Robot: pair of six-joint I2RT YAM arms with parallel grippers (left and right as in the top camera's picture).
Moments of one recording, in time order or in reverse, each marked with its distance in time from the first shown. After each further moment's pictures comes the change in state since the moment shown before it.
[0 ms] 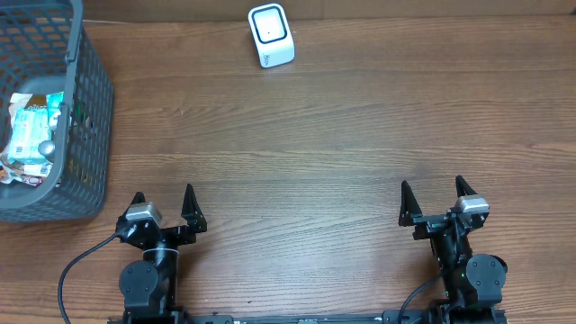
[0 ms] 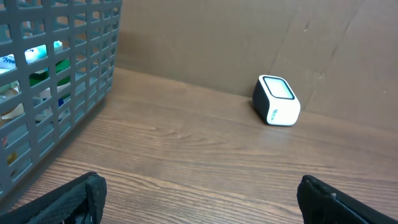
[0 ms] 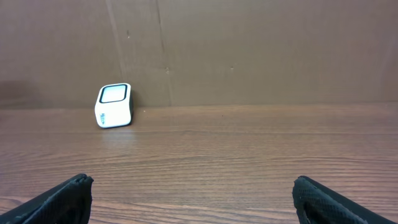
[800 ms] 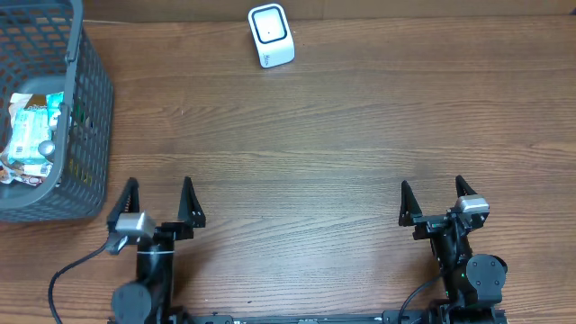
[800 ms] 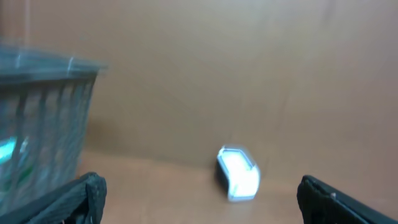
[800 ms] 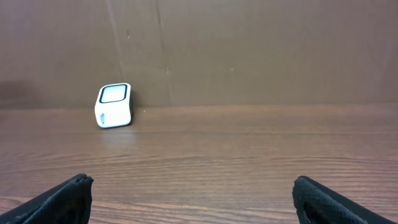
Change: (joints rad) left arm 0.000 0.000 0.002 0.355 0.099 0.000; right arm 0.000 0.000 0.000 0.000 0.000 0.000
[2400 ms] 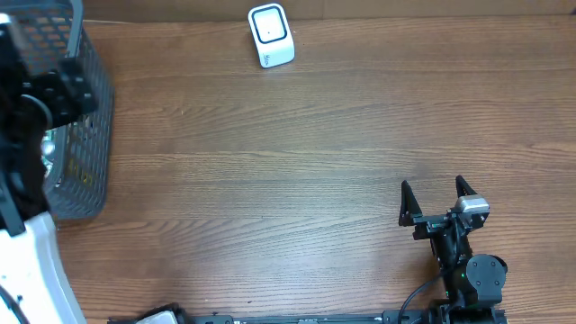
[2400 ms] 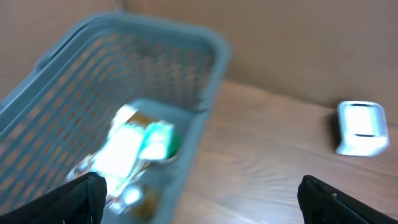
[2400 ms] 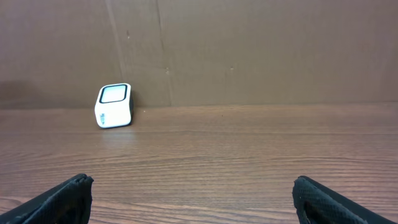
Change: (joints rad) left arm 0.314 1.310 1.808 -1.339 -0.096 0.187; right arm 0.000 -0.001 0.000 0.001 0.000 0.000
